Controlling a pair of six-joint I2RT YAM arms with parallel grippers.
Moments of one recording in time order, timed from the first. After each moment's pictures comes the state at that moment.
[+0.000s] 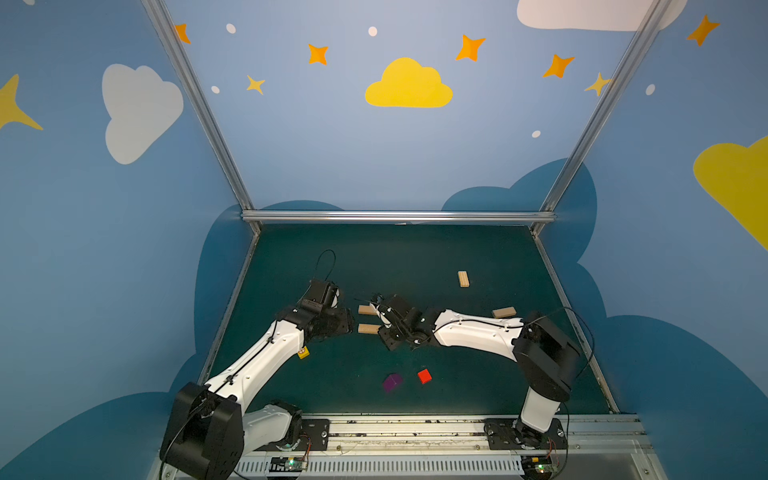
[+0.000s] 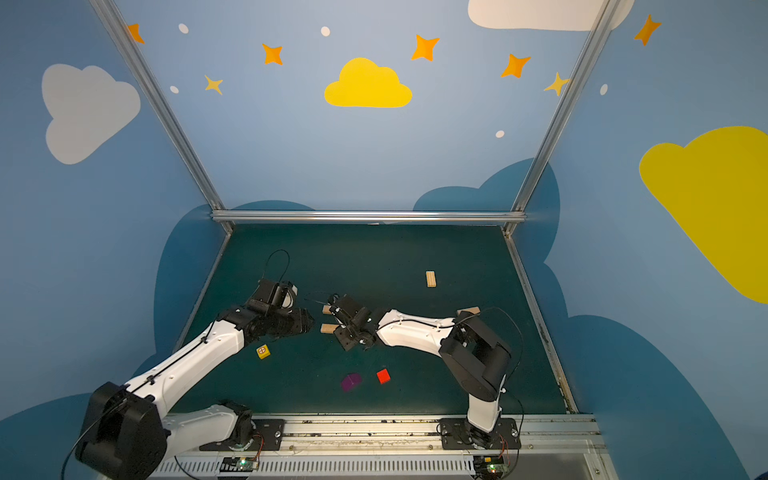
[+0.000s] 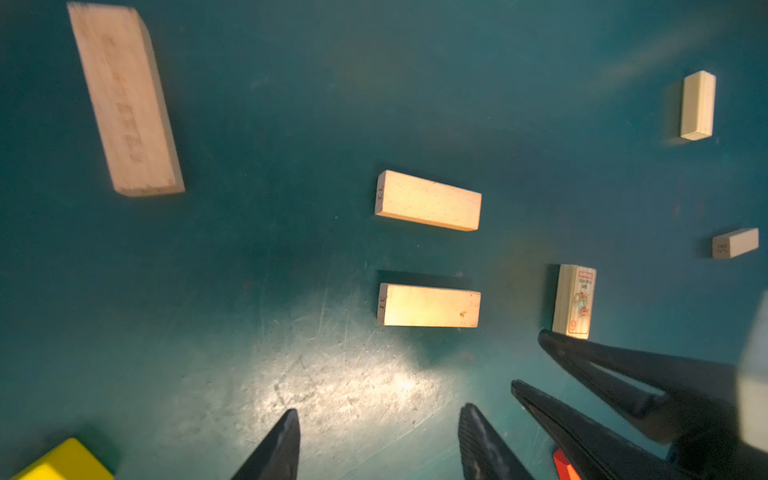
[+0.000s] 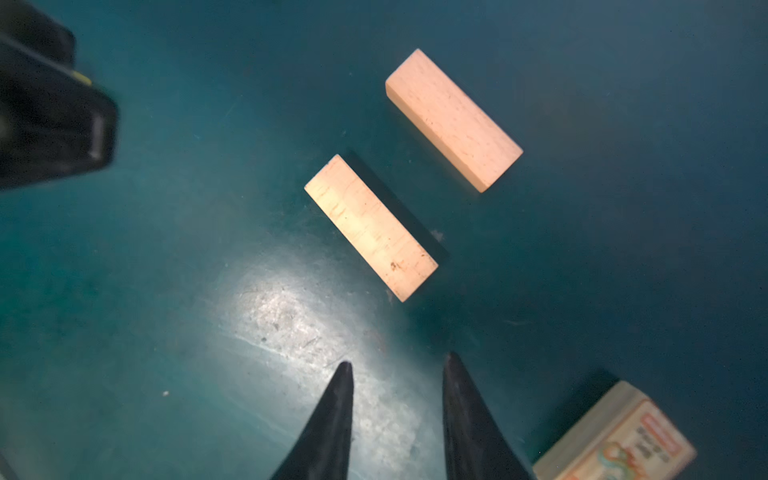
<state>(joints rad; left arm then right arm) -0.35 1.22 0.77 -0.58 0.15 -0.53 1.06 1.81 1.17 -0.35 0.07 0.29</state>
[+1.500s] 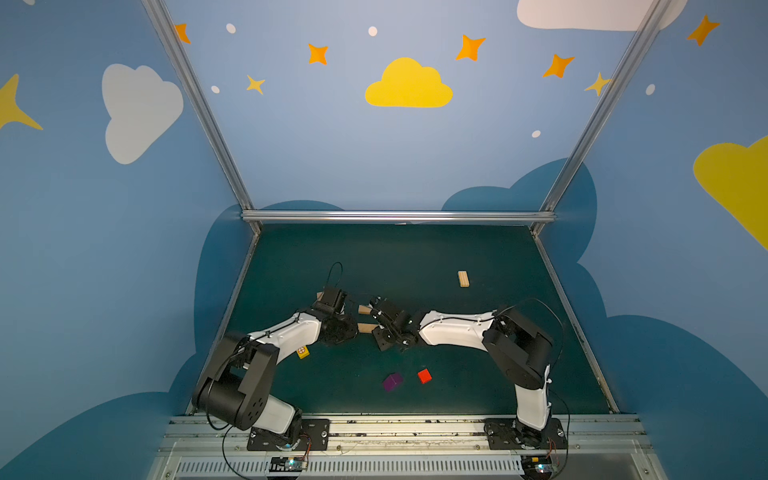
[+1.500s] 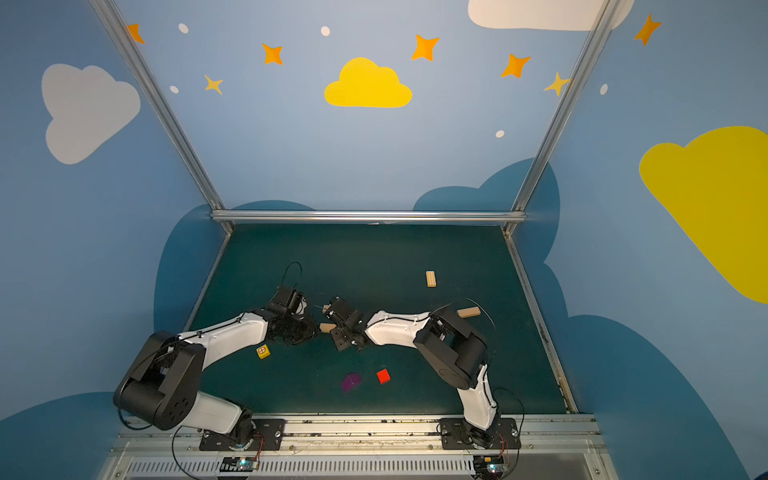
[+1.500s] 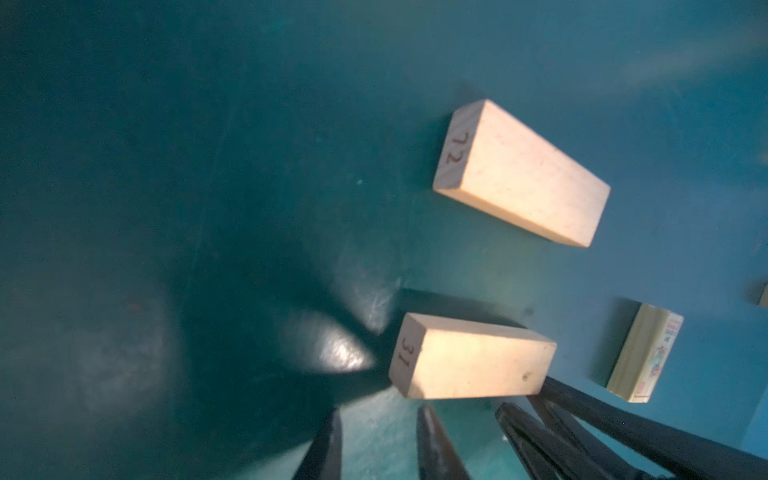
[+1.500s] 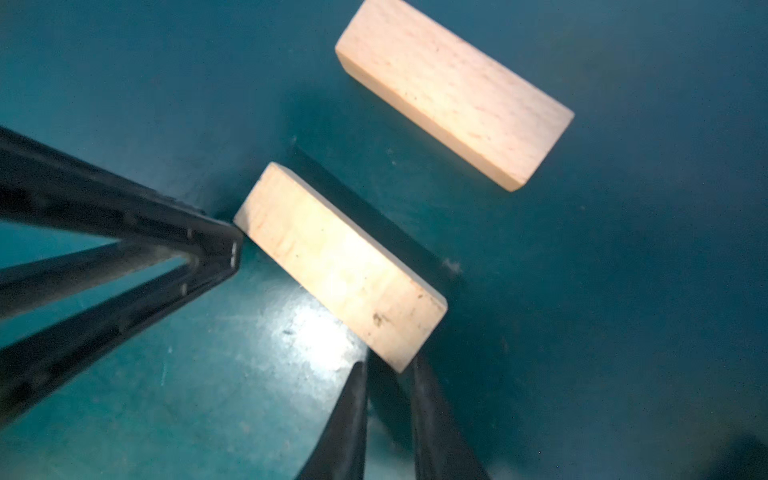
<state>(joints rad) -0.35 1.49 0.69 -0.34 0.24 -0.67 1.05 1.97 1.21 -0.28 0.08 0.43</state>
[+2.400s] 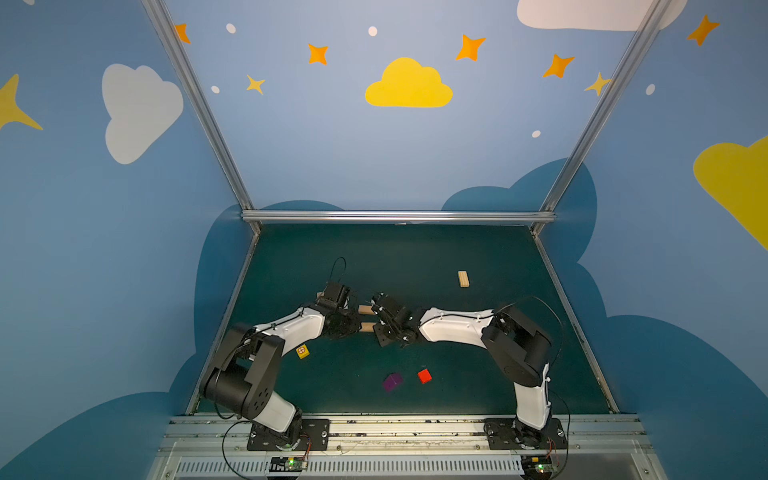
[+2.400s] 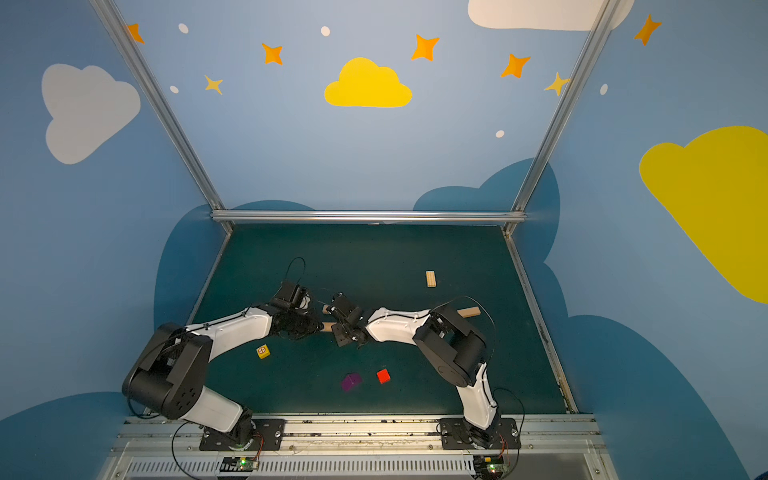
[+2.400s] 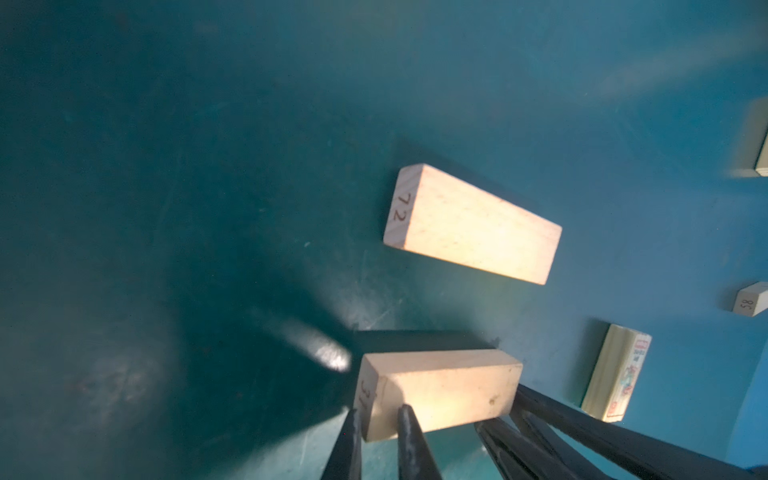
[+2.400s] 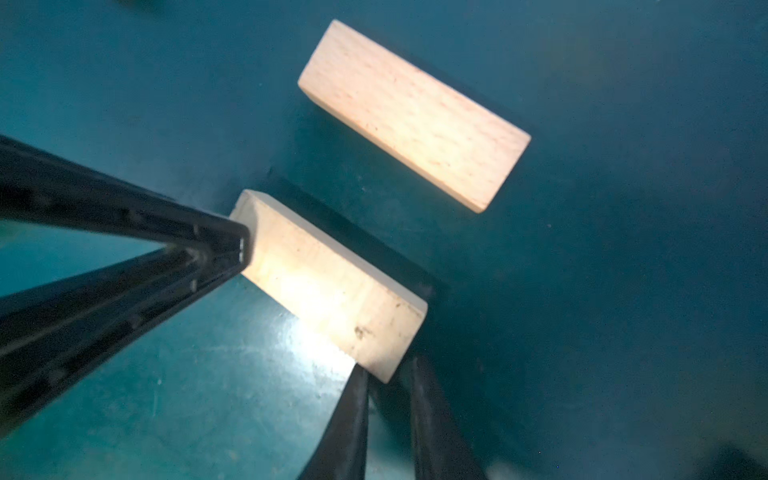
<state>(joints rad) -0.36 1.54 0.73 -0.30 0.25 -0.67 1.02 1.98 1.23 -0.28 0.07 0.47</state>
